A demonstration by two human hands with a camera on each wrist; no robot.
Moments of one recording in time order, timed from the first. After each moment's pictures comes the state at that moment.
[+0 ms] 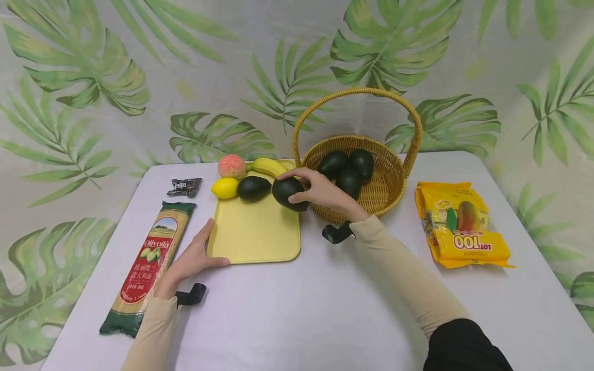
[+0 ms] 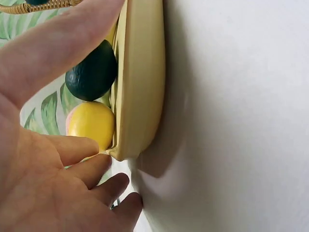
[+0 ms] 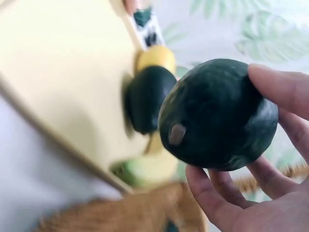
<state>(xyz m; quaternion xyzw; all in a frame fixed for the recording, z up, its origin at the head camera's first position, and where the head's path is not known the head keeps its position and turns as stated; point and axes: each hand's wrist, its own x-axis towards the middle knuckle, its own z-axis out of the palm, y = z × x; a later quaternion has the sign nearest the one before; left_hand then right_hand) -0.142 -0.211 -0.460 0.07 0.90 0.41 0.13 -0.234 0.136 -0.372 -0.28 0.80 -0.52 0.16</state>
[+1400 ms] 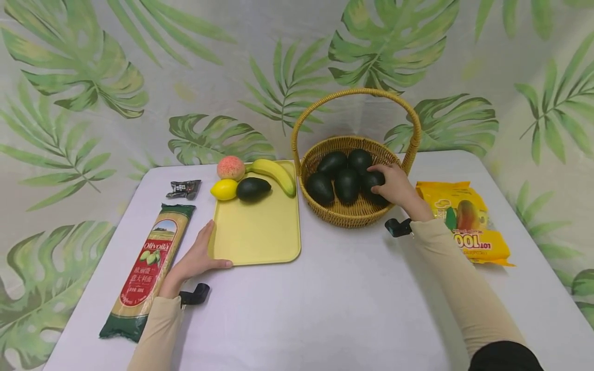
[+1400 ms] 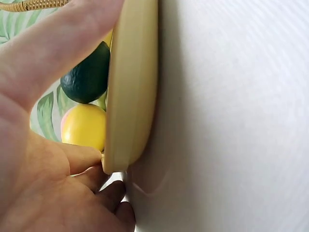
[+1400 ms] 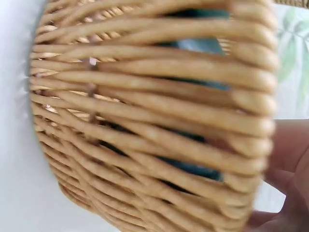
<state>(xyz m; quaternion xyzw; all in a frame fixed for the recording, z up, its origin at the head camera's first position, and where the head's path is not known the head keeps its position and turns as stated) -0.146 -0.209 -0.465 0.07 0.91 0.38 0.15 -0.242 0.276 -0.387 -0.11 0.95 -0.30 0.05</state>
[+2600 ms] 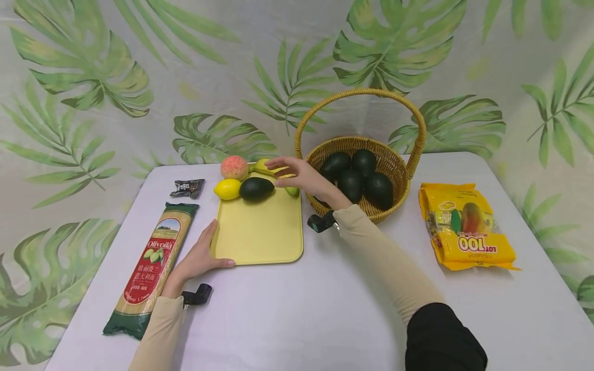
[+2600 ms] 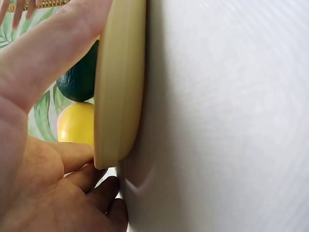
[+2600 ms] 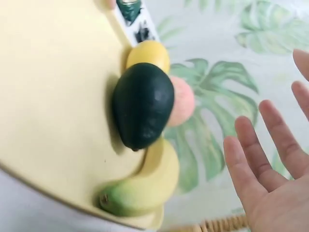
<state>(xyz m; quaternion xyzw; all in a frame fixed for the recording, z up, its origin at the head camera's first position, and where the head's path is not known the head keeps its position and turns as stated) -0.145 -0.210 -0.467 0.07 0.91 0.39 0.13 -0.264 0.104 -0.370 -0.33 0.72 -0.59 0.16</state>
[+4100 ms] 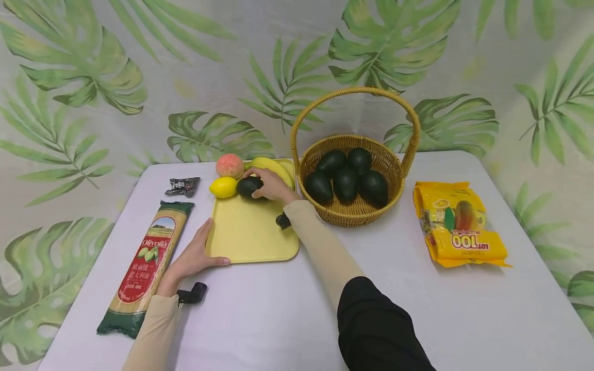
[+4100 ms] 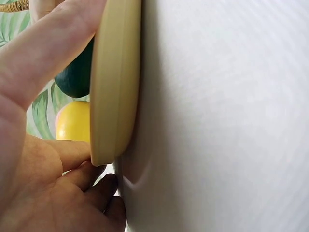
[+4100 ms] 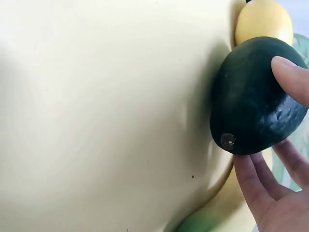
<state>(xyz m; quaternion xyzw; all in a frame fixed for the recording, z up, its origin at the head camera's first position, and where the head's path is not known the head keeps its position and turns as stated) -0.143 -0.210 -0.467 0.08 0.91 0.38 0.13 -0.299 0.024 -0.423 -0.27 0.86 -0.40 0.14</state>
